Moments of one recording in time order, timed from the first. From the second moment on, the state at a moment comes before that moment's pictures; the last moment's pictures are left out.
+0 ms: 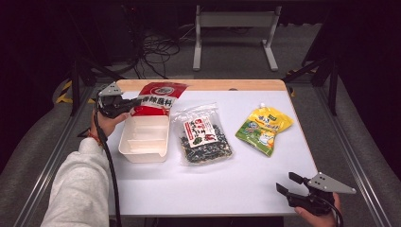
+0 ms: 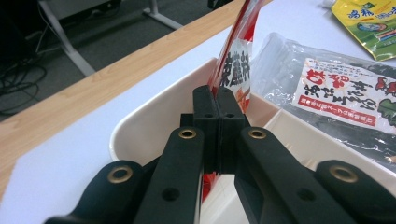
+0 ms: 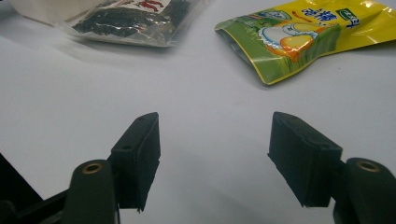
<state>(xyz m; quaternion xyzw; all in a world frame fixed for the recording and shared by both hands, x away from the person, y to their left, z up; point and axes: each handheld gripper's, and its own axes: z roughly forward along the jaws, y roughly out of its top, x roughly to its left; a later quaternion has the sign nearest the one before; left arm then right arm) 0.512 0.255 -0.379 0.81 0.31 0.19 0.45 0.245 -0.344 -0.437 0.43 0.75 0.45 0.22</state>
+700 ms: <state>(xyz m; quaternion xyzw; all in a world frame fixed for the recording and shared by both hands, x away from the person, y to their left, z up) 0.470 0.270 -0.373 0.80 0.33 0.21 0.45 0.260 -0.350 -0.434 0.44 0.75 0.43 0.23</state>
